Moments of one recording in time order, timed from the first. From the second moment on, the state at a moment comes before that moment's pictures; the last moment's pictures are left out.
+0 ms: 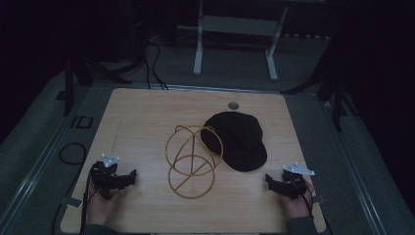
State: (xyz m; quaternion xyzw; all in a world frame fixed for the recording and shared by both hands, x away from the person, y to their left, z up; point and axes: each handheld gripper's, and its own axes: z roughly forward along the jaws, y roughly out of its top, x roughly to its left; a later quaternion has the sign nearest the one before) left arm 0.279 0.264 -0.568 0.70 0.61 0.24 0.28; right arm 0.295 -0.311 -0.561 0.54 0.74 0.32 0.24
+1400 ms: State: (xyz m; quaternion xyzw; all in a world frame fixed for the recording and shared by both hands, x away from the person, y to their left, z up) left arm 0.280 0.264 -0.568 0.70 0.61 0.24 0.28; right arm 0.307 -0.282 -0.522 0.41 0.86 0.26 0.19
